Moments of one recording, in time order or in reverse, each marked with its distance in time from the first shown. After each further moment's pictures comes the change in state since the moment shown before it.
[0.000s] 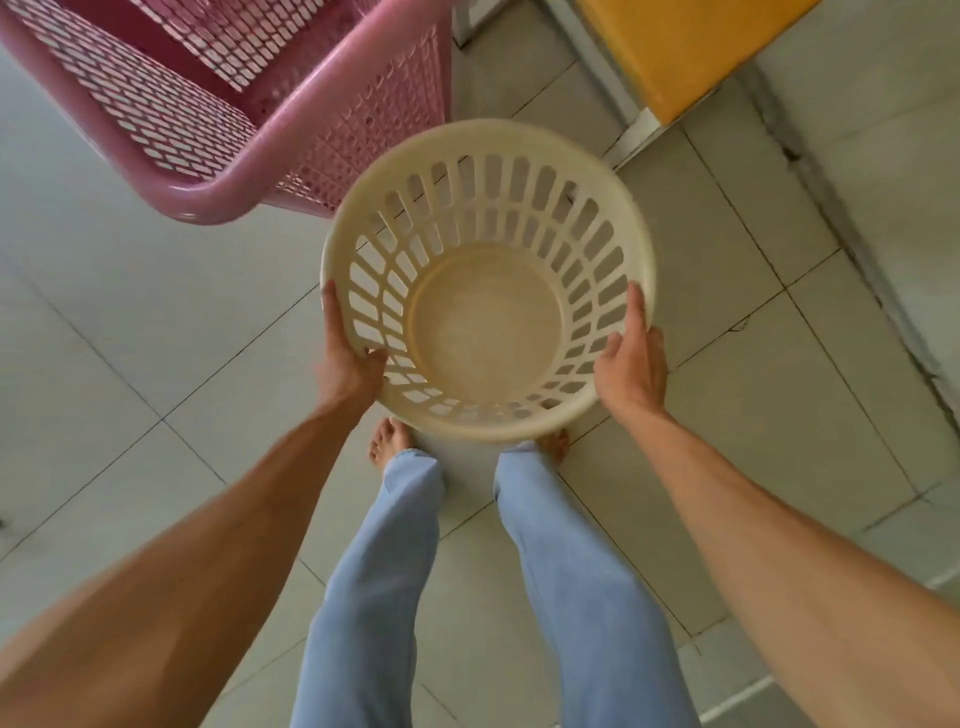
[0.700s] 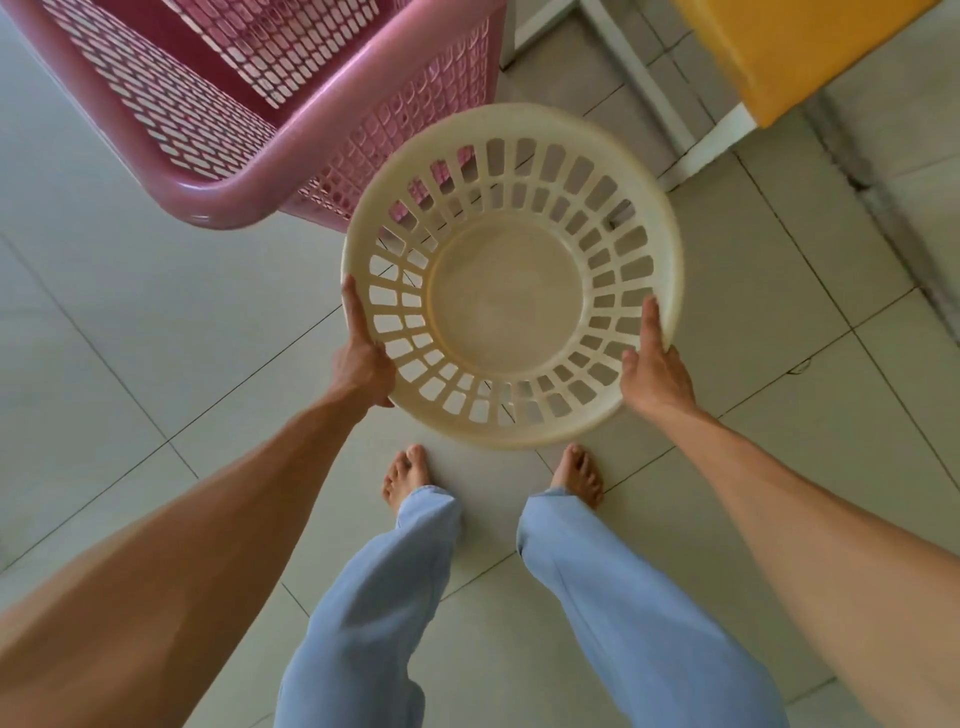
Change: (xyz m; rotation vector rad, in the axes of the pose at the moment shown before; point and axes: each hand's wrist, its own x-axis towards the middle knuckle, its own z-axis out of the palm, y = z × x) left_hand 0.056 -0.003 0.008 -0.043 -0.152 -0.117; right_hand 0.067 0.005 0.053 -0.149 -0.242 -0.034
